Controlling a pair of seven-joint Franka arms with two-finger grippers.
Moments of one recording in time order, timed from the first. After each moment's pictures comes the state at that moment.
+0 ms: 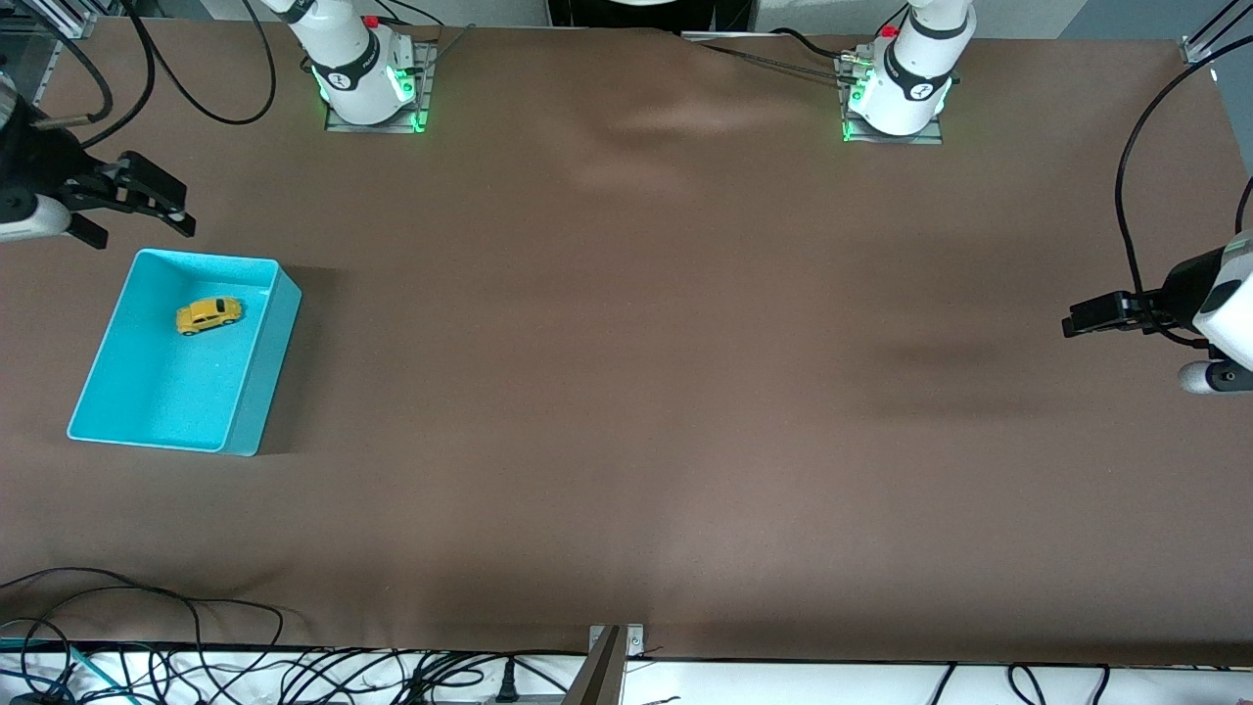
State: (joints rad) left arm 0.43 0.35 -0.48 -1.31 0.10 1.49 -0.11; right arm 0.03 -0.01 0.01 -1.56 0.06 1.60 -0.07
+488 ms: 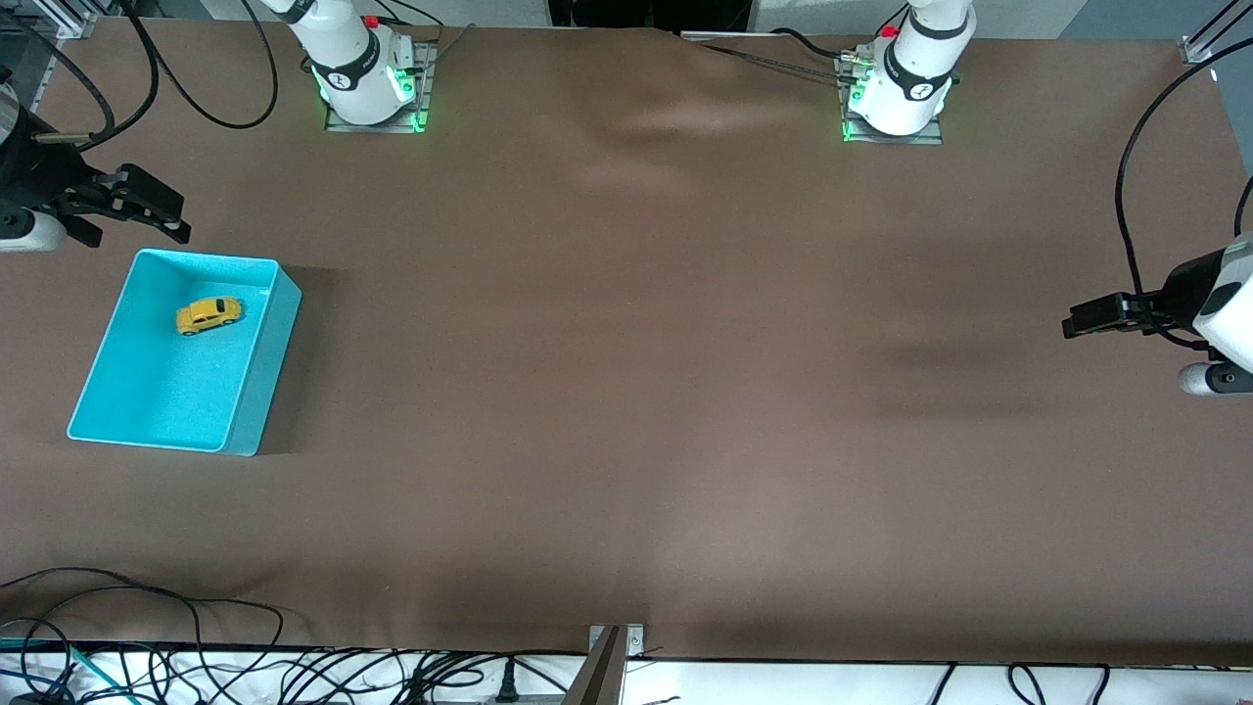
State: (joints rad) left arm 0.43 0.35 -0.48 -1.31 0.10 1.49 -0.11; right arm 0.04 0.01 0.01 -1.56 0.00 1.59 0.00
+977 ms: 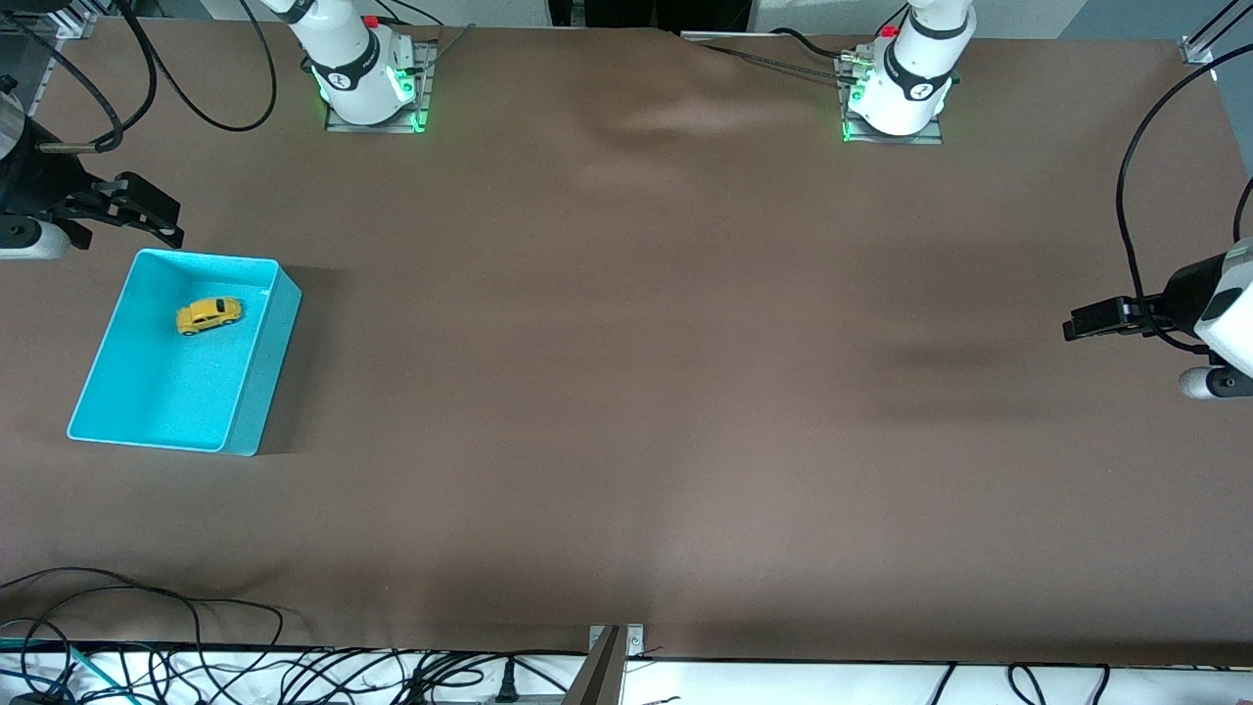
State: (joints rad) left arm 0.44 0.36 -0.48 -1.31 0.10 1.49 -0.11; right arm 0.04 0.02 0.01 -1.56 -0.04 1.58 0.01
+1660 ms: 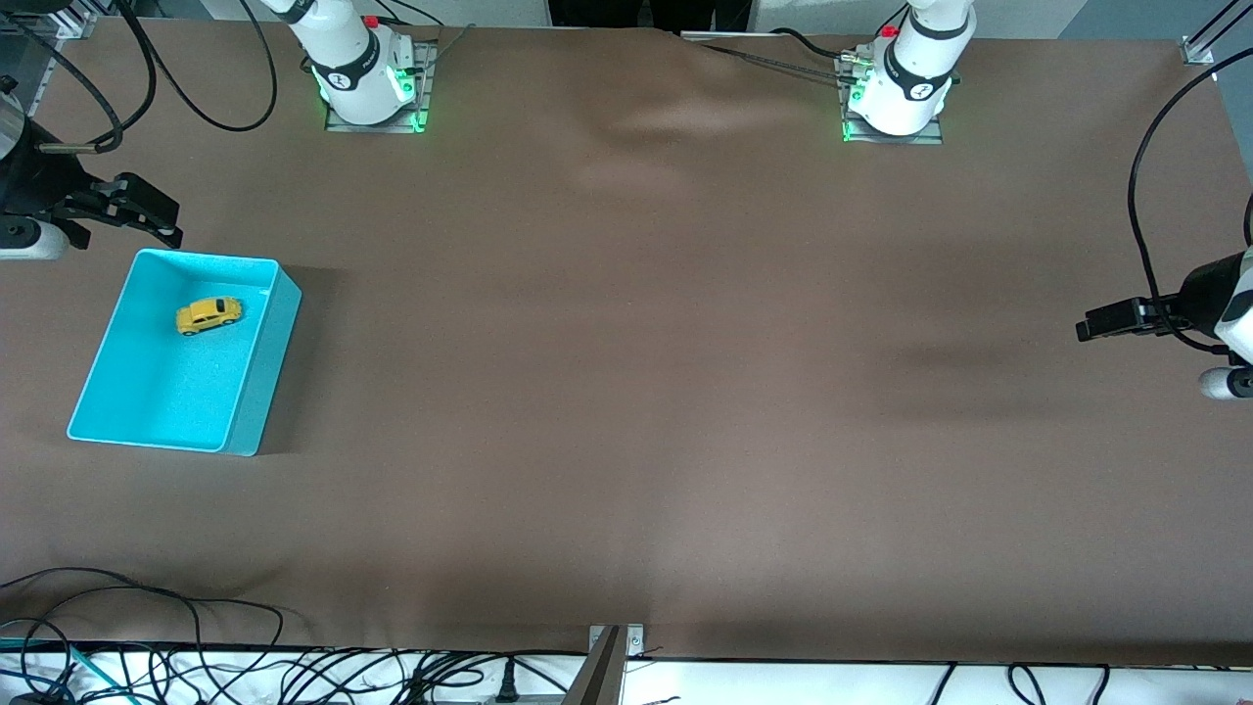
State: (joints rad) left arm 0.47 0.36 -0.48 -1.31 0.10 1.49 -0.11; right arm 0.04 0.02 0.01 -1.55 -0.05 1.58 0.01
